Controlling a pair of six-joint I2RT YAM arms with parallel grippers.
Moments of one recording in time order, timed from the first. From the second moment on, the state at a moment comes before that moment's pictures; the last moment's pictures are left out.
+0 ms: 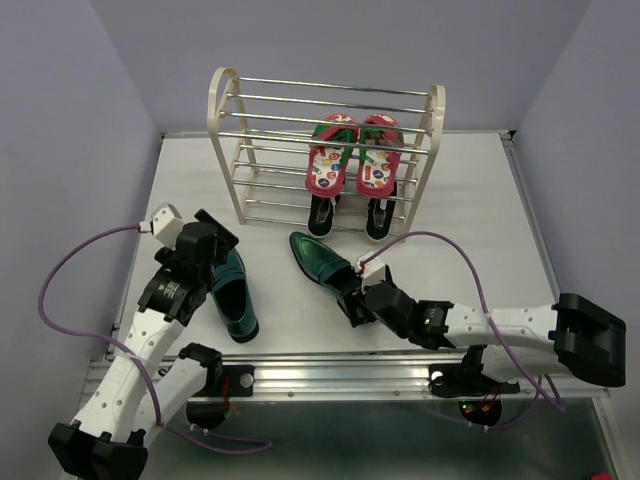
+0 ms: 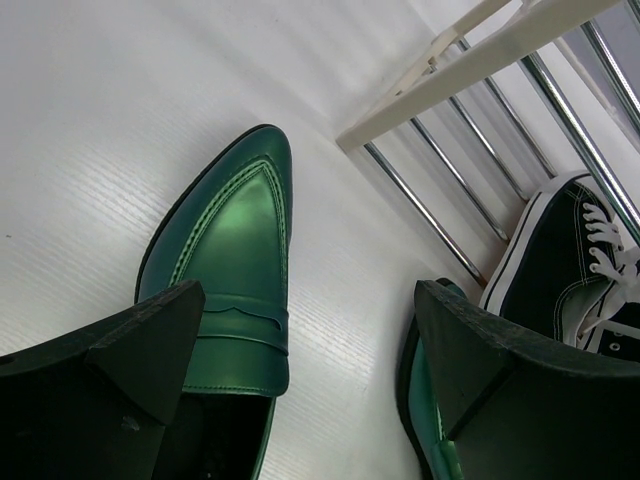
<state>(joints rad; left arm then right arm) -0.34 0.74 0.76 -0.64 -0.55 -0.89 1.18 1.20 0.48 0.11 0.52 0.36</state>
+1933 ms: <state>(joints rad) -0.34 0.68 0.76 -0.71 -0.48 -0.94 1.02 1.40 1.71 -0.12 0.72 -0.20</state>
